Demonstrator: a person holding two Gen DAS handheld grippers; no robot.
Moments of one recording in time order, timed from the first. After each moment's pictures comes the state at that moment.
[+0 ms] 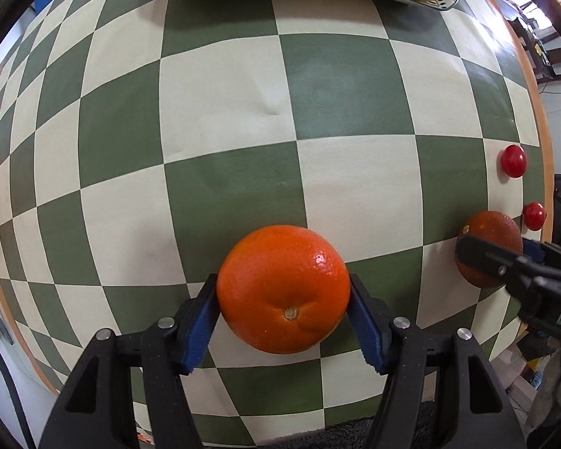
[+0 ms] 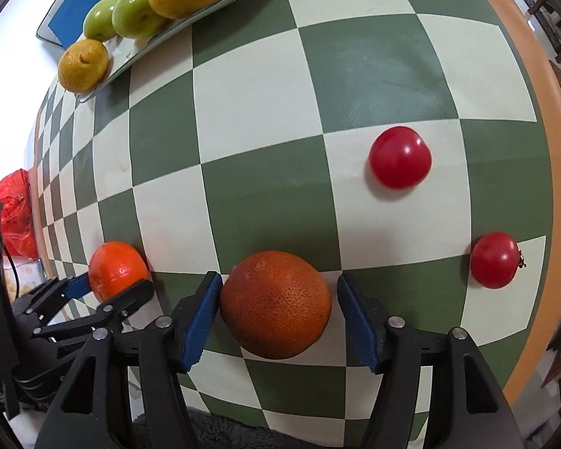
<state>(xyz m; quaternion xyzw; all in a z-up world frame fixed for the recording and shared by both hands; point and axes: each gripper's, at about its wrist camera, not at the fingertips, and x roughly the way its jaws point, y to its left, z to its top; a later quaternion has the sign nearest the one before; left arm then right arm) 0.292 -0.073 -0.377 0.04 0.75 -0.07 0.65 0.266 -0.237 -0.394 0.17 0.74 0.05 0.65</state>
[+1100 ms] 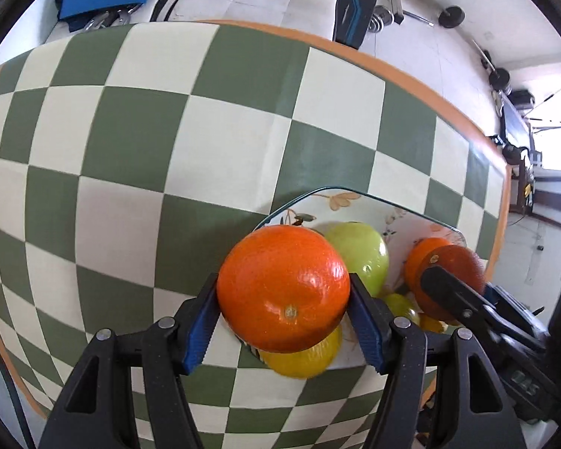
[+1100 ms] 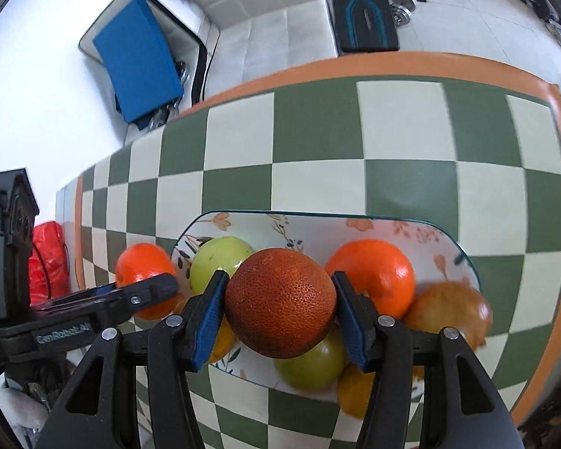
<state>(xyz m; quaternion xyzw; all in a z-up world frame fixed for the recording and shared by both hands) 0.545 0.030 -0.334 -0.16 0.74 -0.03 0.65 0.572 -0.157 -0.319 0.13 0.69 0.13 0.70</state>
